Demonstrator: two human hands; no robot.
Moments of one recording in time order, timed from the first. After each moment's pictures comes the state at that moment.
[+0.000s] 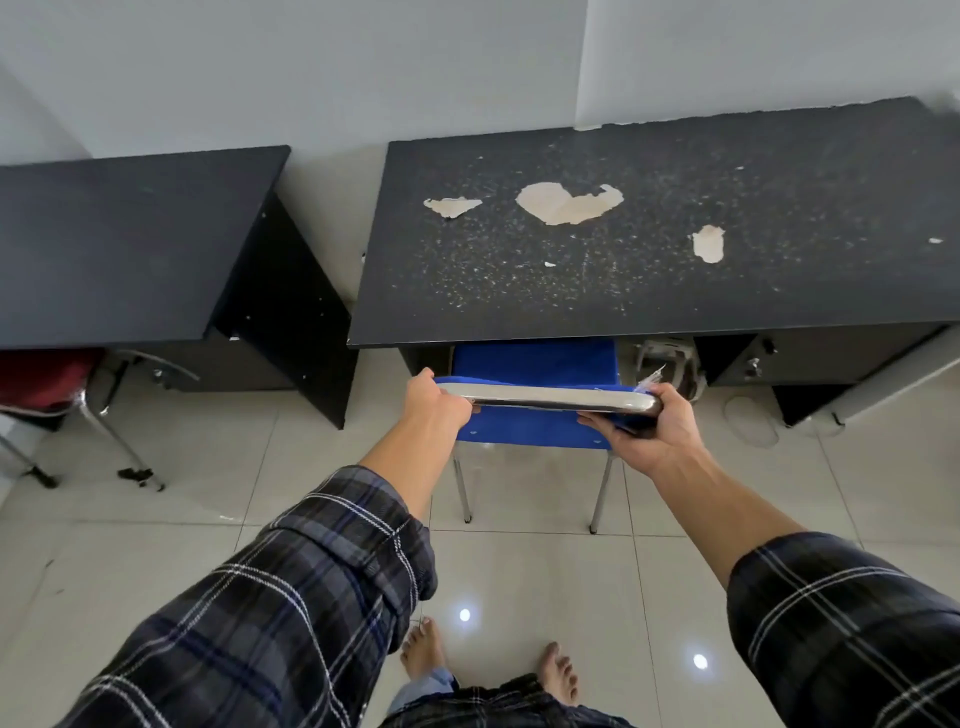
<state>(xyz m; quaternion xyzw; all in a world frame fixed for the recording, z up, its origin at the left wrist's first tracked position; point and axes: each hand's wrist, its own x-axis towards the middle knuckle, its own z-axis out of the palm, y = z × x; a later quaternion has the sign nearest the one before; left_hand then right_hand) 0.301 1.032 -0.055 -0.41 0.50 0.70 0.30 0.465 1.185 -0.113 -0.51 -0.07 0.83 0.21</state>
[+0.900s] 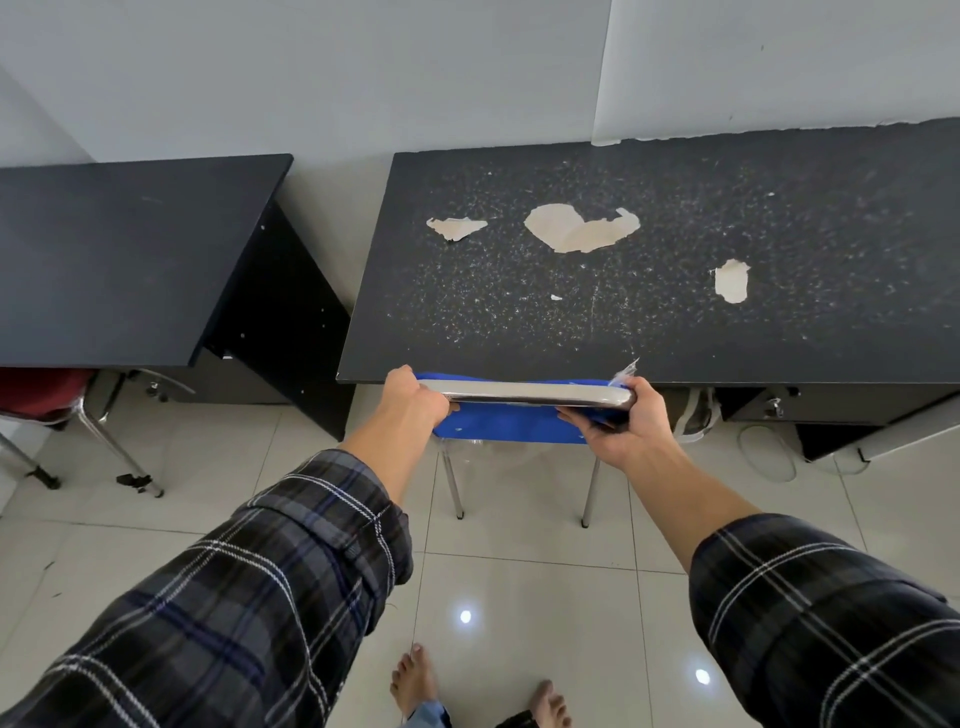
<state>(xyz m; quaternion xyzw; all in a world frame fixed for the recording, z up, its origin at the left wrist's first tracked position) 0.228 1.088 -0.056 -0.45 0.47 0.71 0.26 0.380 1.240 -0.113 -0.50 -0.07 0.85 0.17</state>
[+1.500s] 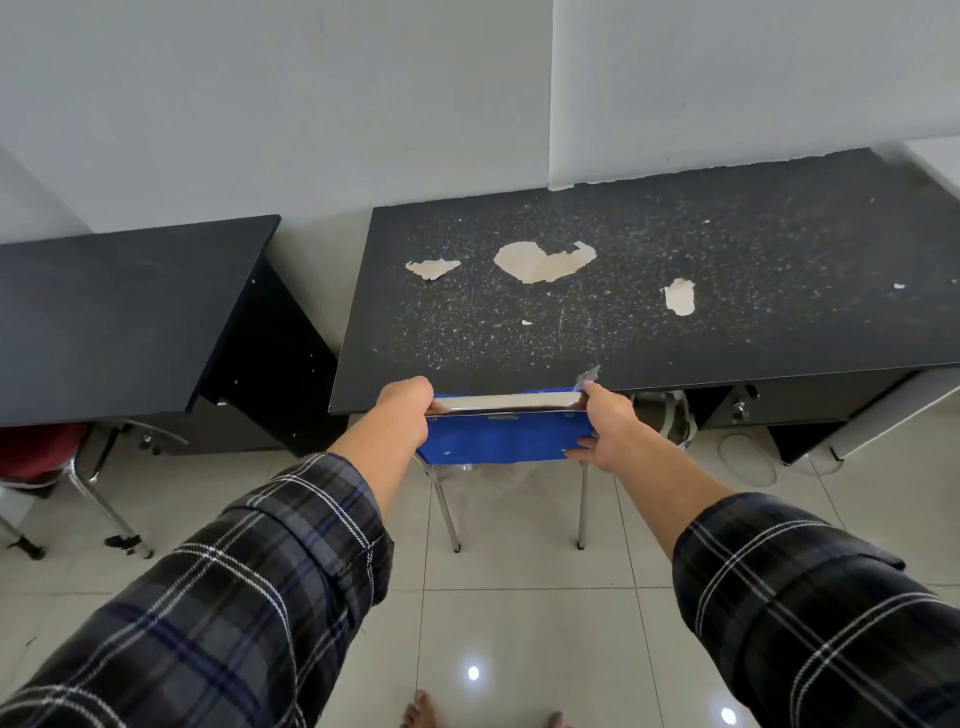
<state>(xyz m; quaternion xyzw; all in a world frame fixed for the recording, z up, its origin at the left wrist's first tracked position) 0.245 1.083 -0.033 -0.19 0.81 0.47 0.30 0.400 1.229 -0.074 -0.59 -0.37 0.71 0.07</state>
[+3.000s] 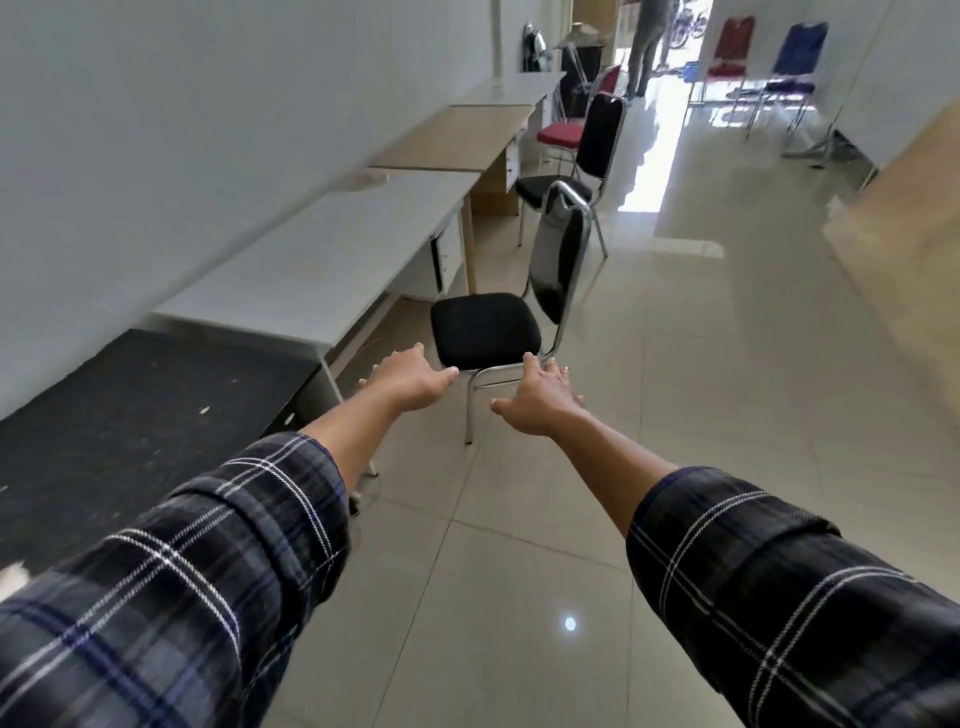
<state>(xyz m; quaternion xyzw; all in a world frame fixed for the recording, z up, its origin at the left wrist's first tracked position) 0.872 1.435 0.051 0.76 0.60 0.01 0.24 1.031 1.343 0.024 -0.83 -0.48 0.25 0.15</state>
